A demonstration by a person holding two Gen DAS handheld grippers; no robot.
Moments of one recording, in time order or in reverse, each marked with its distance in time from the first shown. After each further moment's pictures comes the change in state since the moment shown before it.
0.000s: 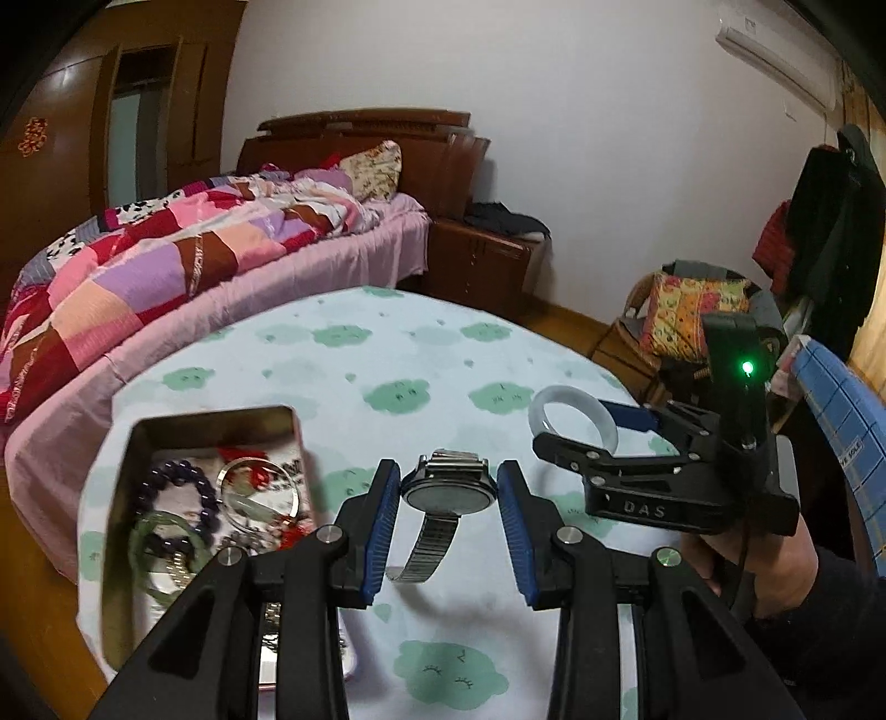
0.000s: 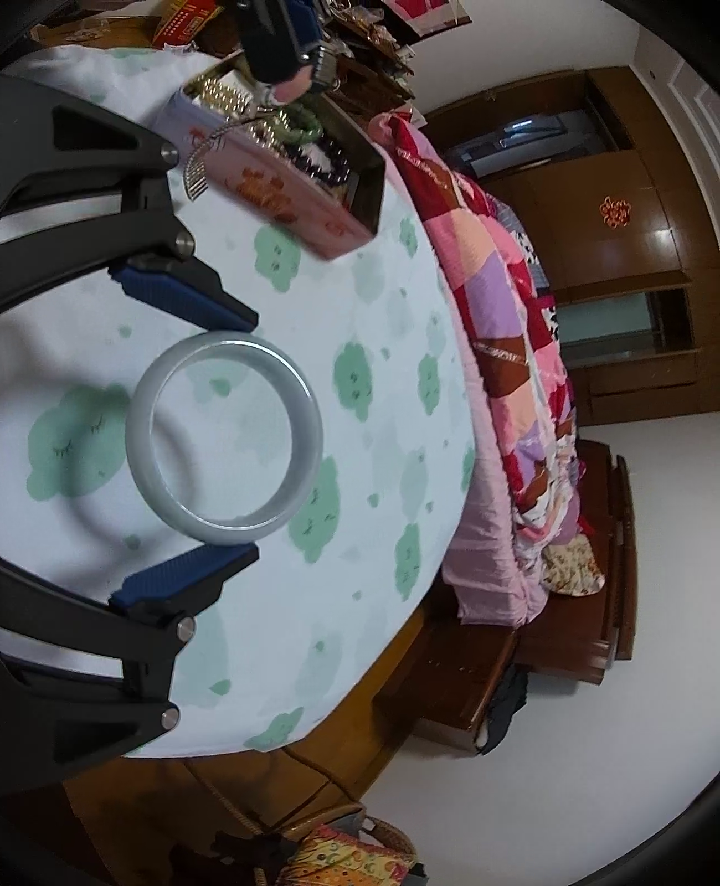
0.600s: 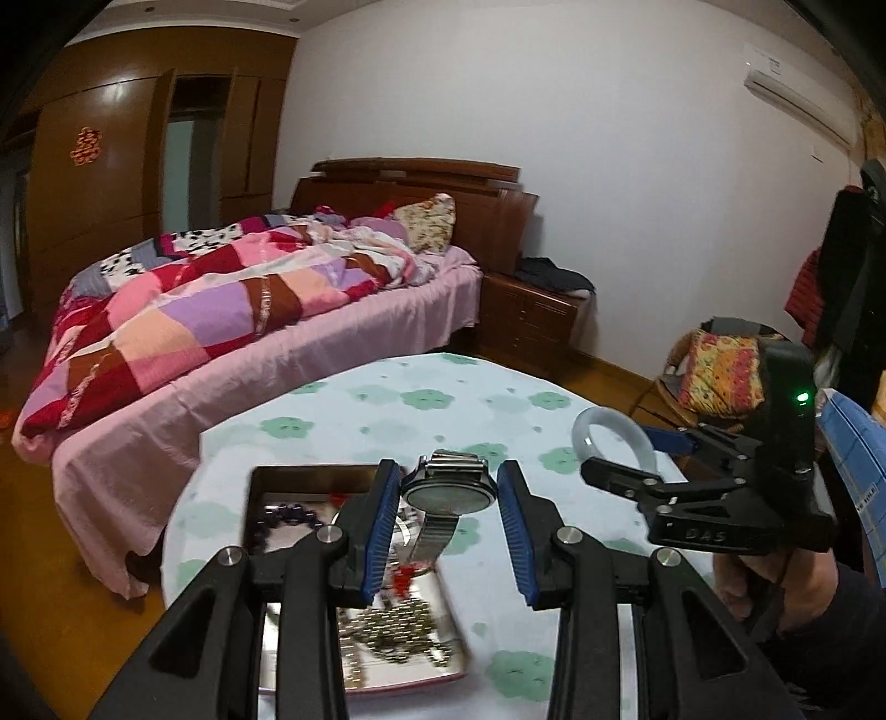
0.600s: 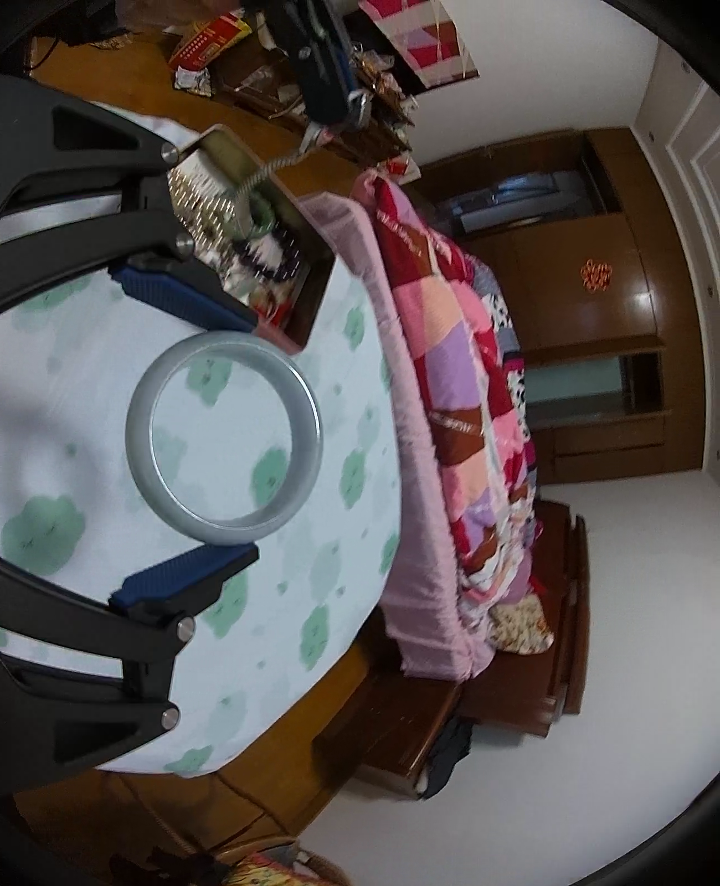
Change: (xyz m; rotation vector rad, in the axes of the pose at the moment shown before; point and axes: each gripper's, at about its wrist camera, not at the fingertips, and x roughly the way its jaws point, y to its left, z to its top) left arm -0.056 0.050 0.018 -0.052 -0.126 0.117; right arm -0.024 0.057 0.039 -0.090 -0.097 0.125
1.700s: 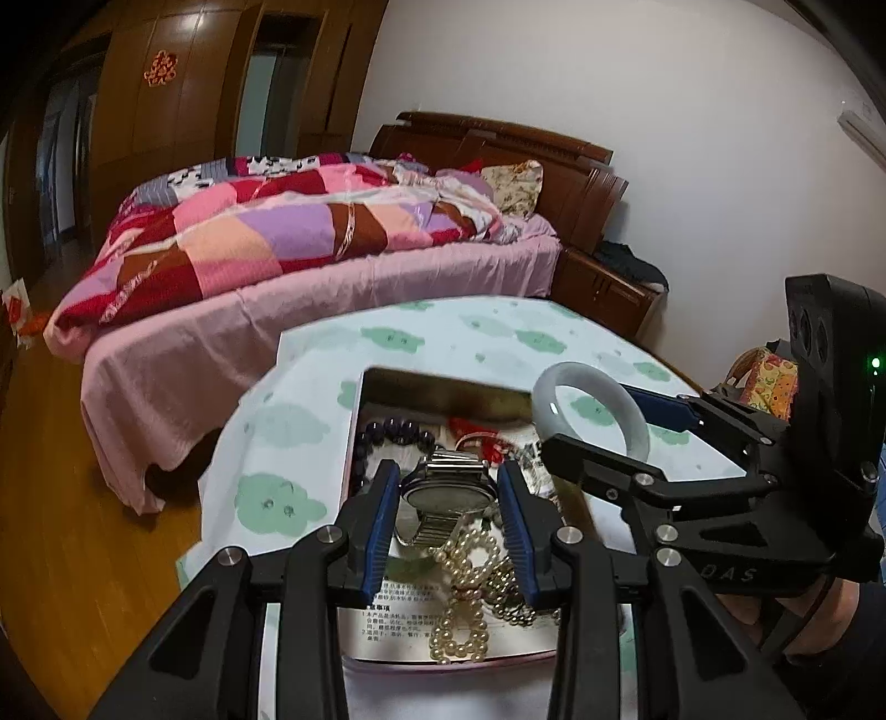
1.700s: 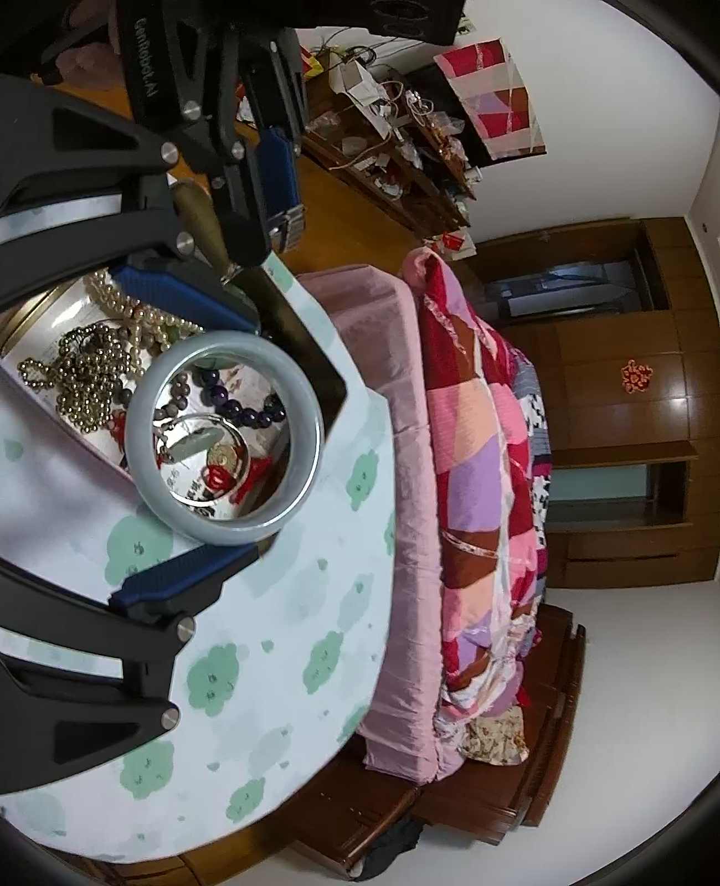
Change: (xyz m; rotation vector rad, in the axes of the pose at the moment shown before) left arm 0.032 0.079 -0.050 -0.180 0.105 0.112; right arm 0.080 0.102 0.003 -0.166 0.069 0.179
